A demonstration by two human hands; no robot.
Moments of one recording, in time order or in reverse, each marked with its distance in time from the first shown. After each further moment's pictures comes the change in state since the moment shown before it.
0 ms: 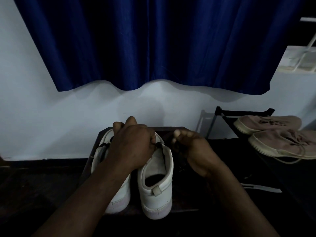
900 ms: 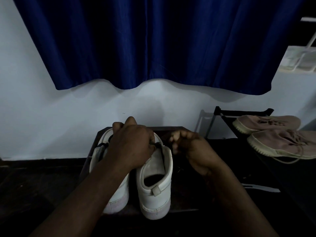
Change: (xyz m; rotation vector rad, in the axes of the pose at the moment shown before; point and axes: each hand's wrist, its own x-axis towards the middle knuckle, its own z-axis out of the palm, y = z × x) left_hand 0.001 -0.001 0.001 -0.002 -0.045 -0.015; right_hand -0.003 -0.005 -0.005 -0.183 0.015 0.010
